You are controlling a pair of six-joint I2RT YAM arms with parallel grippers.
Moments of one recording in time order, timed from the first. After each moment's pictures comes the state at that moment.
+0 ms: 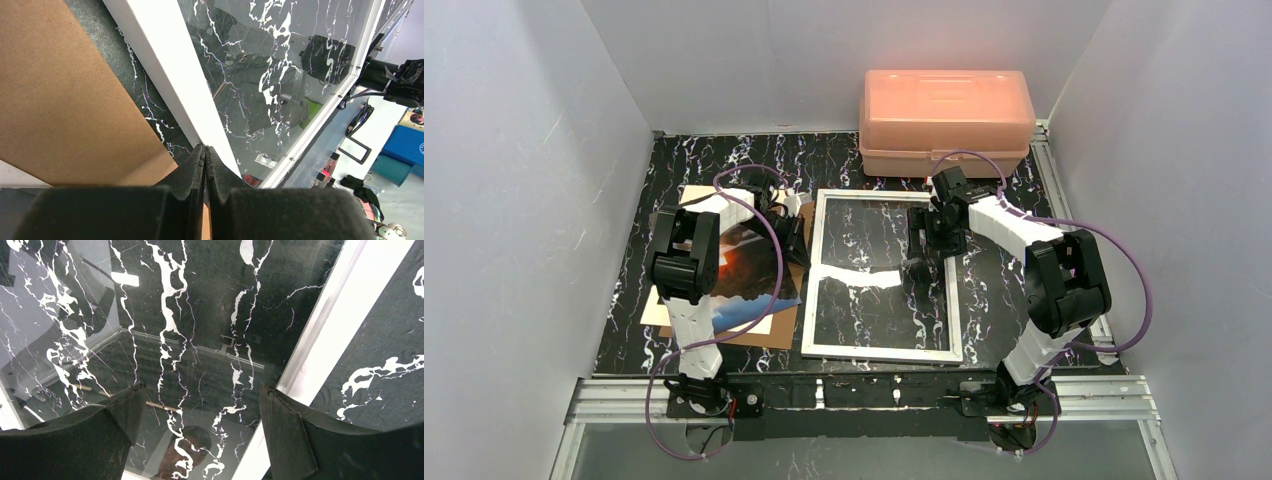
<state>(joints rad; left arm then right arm) -0.22 1.99 1.30 -0.77 0.78 0.09 0.37 1.71 1.16 -0.65 -0.18 0.27</state>
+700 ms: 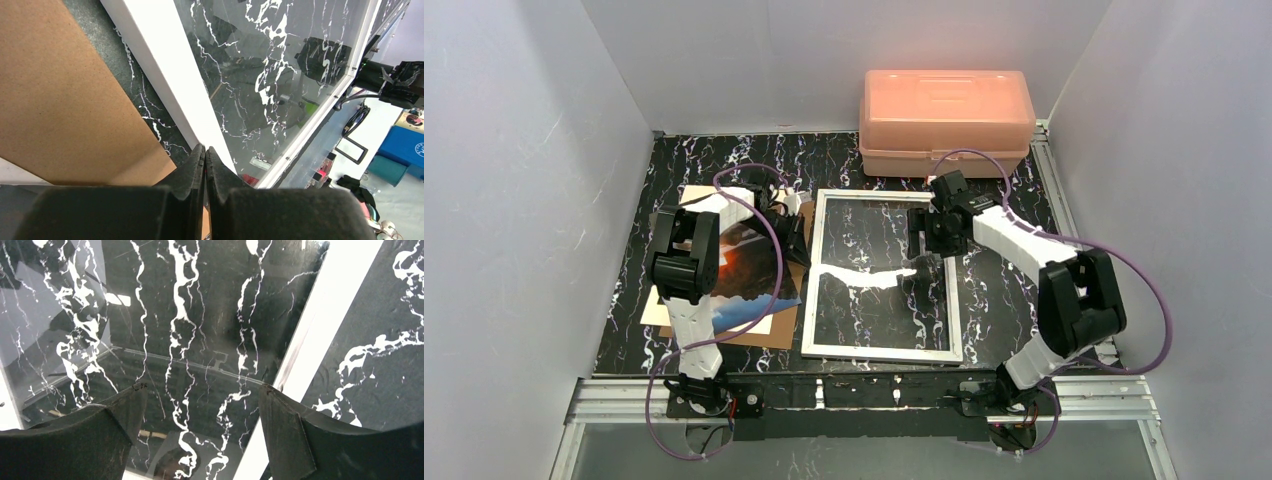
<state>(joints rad) -0.22 1.99 1.31 -0.78 0.78 0.08 0.42 1.62 1.11 -0.62 -0.11 0.30</state>
